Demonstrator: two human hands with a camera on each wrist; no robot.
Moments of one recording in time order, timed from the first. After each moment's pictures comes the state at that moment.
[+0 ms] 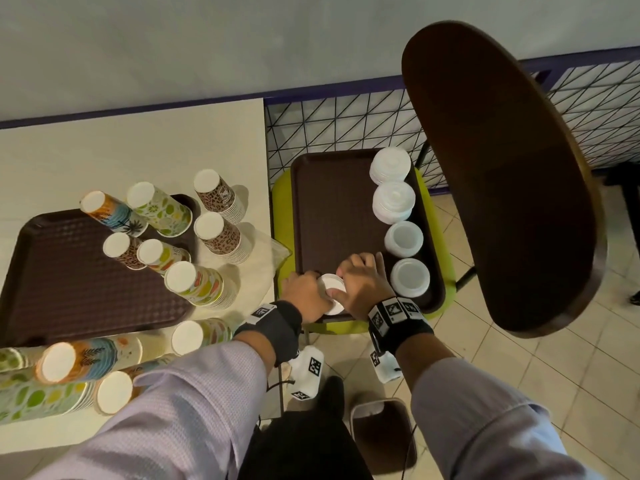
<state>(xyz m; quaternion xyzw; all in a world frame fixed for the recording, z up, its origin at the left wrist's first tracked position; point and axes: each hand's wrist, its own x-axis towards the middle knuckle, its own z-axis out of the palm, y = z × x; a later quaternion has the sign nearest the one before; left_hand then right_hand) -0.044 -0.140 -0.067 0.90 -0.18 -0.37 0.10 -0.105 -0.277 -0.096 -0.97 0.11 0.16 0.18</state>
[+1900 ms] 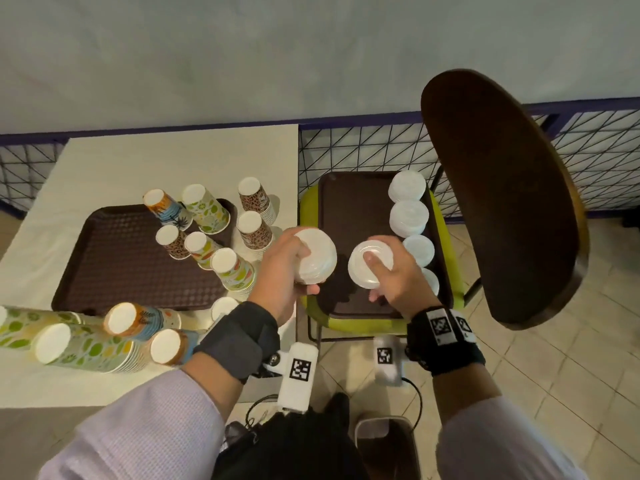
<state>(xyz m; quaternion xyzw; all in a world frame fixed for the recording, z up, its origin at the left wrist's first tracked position) -0.074 -0.084 0.077 0.63 0.10 -0.27 0.72 -0.144 -0.271 0.021 -0.74 0.22 -0.03 0.64</state>
